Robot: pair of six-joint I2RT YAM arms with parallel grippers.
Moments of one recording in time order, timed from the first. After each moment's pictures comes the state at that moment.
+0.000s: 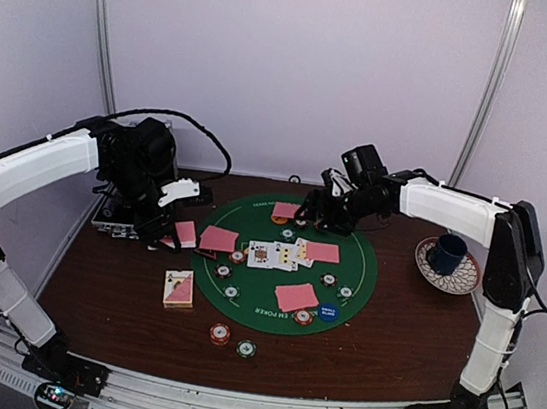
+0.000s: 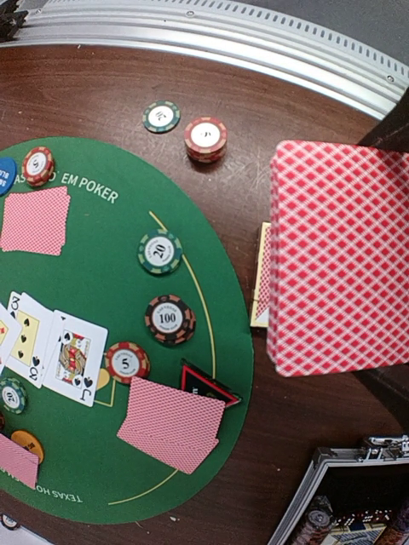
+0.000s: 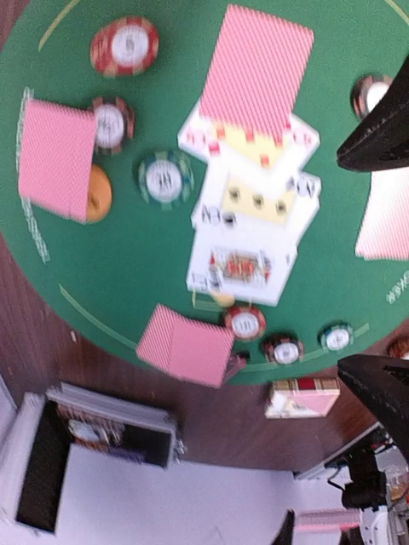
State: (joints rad) left arm -0.51 1.53 1.41 -1.13 0.35 0.67; right arm 0.55 1.93 1.58 -0.52 -0.32 0.55
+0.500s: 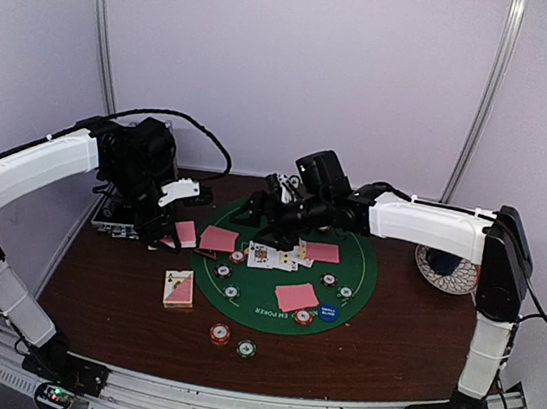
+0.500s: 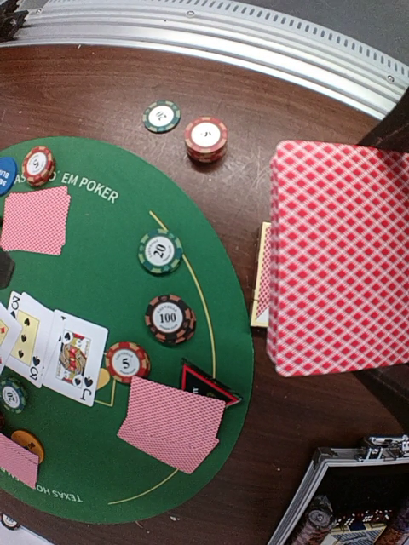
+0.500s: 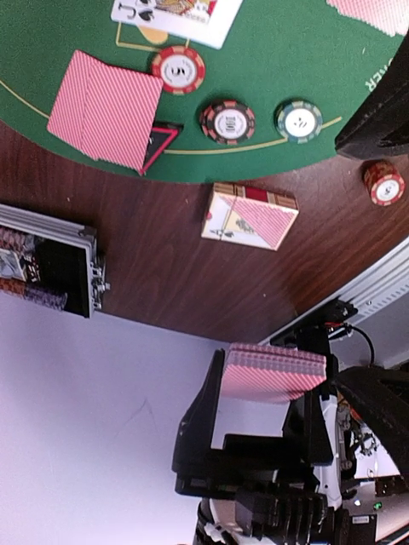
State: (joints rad) left arm -0.51 1.53 1.41 -1.13 0.35 0.67; right arm 0.82 1.93 1.58 -0.27 -0.51 0.86
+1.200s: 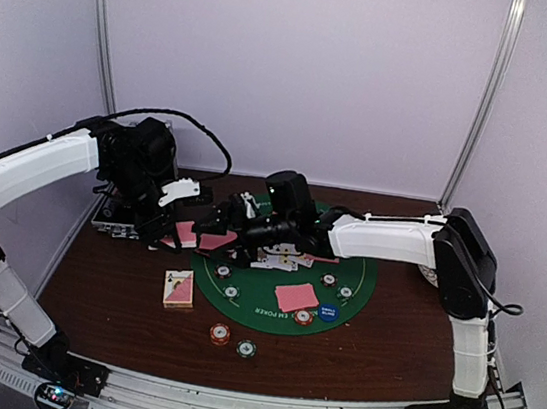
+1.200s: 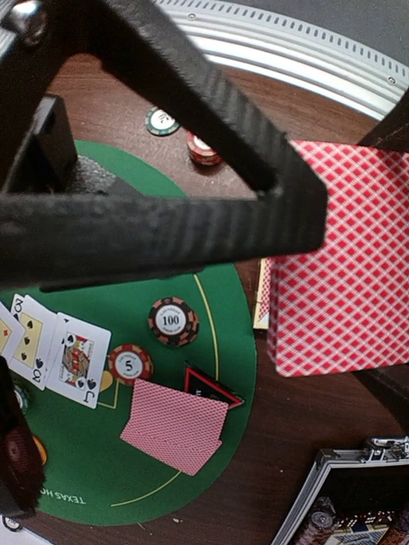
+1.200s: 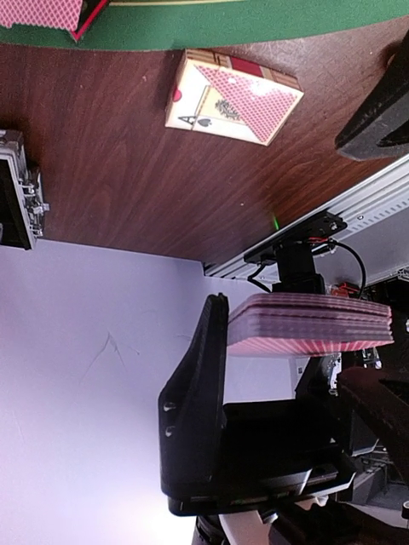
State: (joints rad) left arm -0.51 1.53 1.41 -1.13 0.35 0.67; right arm 0.91 2.12 1.61 0.12 -0.71 1.19
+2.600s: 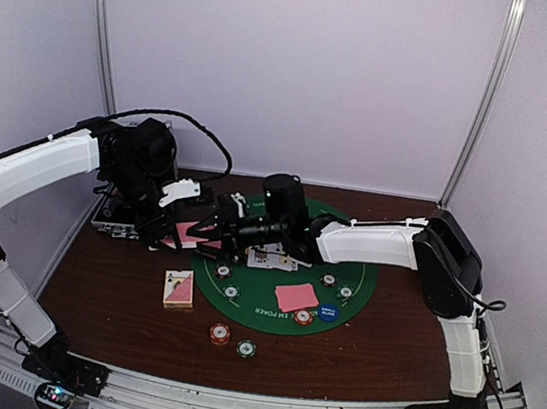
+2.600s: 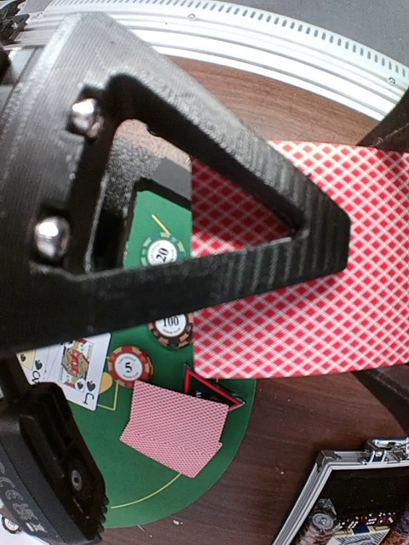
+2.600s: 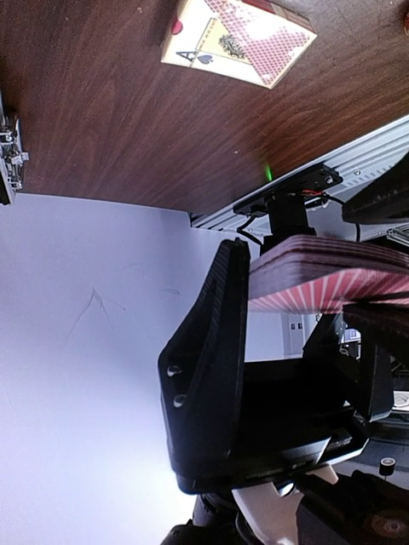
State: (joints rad) left arm -0.51 1.53 1.41 -1.13 0.36 0.67; right arm 0.91 2.22 1.64 0.35 -0.81 1.38
